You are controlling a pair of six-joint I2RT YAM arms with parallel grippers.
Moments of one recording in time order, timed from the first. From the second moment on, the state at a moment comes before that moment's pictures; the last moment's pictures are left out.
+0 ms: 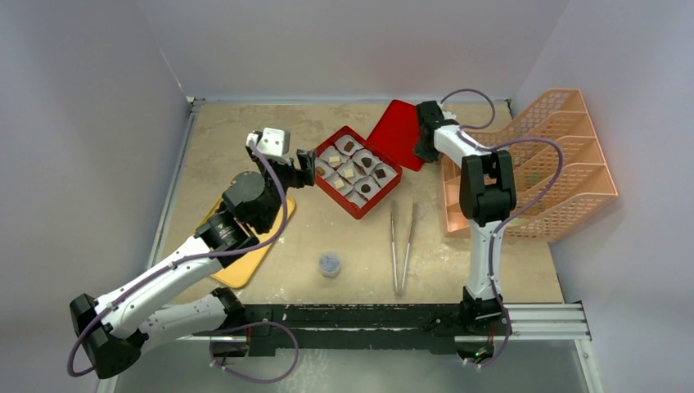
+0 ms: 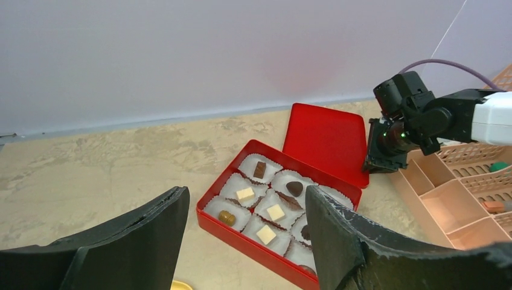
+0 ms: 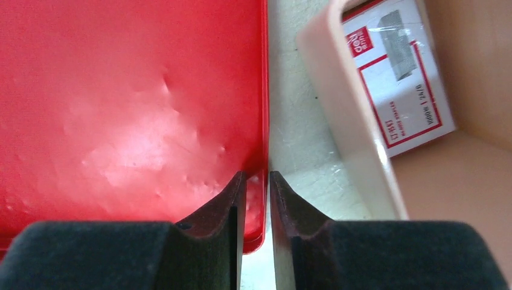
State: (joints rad) left arm -0.82 0.96 0.90 0.12 -0.57 -0.06; right arm 0.18 2.20 1.70 -0.59 0.34 0.62
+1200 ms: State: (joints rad) left arm -0.82 1.58 0.81 0.75 -0.13 0.57; right arm 0.20 2.09 1.95 -0.73 0.23 0.68
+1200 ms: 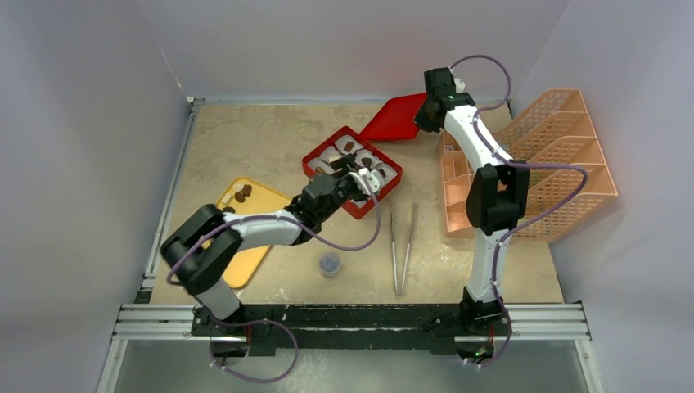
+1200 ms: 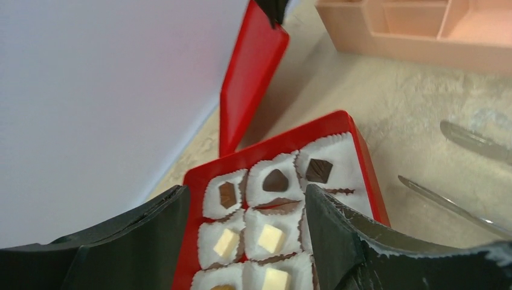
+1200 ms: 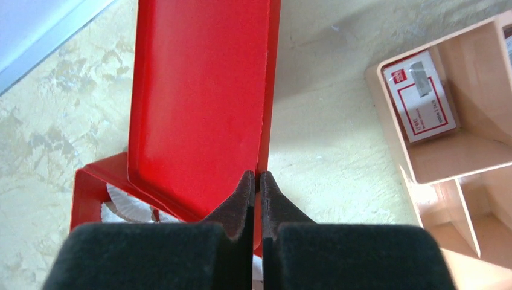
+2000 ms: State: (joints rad) left arm -0.87 2.27 1.29 1.14 -0.09 0.85; right arm 0.20 1.94 1.76 -0.73 0.14 0.65
